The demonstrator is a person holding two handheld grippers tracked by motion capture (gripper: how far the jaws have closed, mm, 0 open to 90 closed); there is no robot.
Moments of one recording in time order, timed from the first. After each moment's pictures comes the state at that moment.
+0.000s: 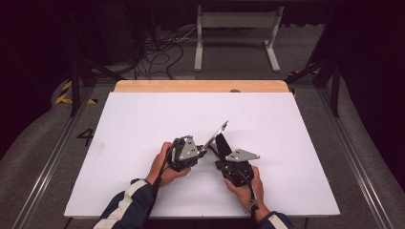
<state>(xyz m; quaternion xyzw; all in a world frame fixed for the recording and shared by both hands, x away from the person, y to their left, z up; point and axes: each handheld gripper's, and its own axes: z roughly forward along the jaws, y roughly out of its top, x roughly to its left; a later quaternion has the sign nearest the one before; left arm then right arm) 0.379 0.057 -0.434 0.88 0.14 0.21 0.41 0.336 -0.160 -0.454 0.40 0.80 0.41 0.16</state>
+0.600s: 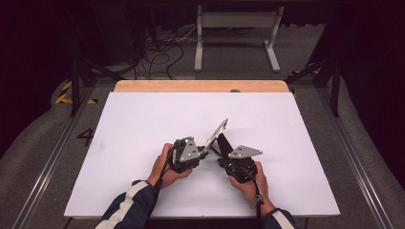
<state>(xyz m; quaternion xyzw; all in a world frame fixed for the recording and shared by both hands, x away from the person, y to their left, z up) 0.377 0.053 -0.436 0.87 0.15 0.20 0.42 0.347 -0.172 -0.450 0.37 0.82 0.41 0.16</state>
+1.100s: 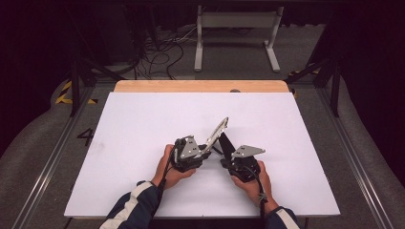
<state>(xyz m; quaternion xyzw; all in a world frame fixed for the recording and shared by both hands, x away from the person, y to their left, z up) 0.383 0.049 -0.446 0.86 0.18 0.18 0.45 0.351 -0.181 -0.454 0.37 0.83 0.40 0.15</state>
